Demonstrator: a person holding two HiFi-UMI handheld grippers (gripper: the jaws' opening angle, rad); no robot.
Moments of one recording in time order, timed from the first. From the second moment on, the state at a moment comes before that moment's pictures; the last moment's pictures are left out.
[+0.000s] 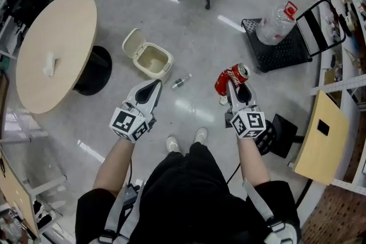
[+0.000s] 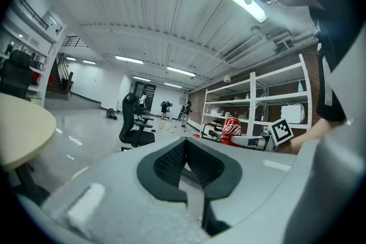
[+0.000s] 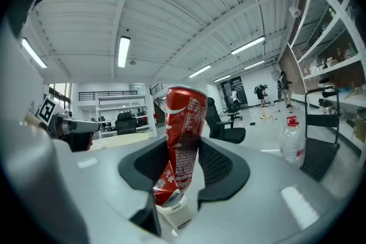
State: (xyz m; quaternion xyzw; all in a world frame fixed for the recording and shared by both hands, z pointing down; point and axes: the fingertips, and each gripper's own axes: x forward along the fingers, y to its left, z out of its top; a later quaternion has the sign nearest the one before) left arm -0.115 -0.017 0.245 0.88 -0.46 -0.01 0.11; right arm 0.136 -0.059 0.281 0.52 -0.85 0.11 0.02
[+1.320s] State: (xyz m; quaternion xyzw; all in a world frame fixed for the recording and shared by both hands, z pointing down) left arm -0.256 -0.166 0.298 0.73 -0.68 -0.02 0.12; right arm -0.136 -0.273 0.326 0.20 -0.97 0.12 0.10
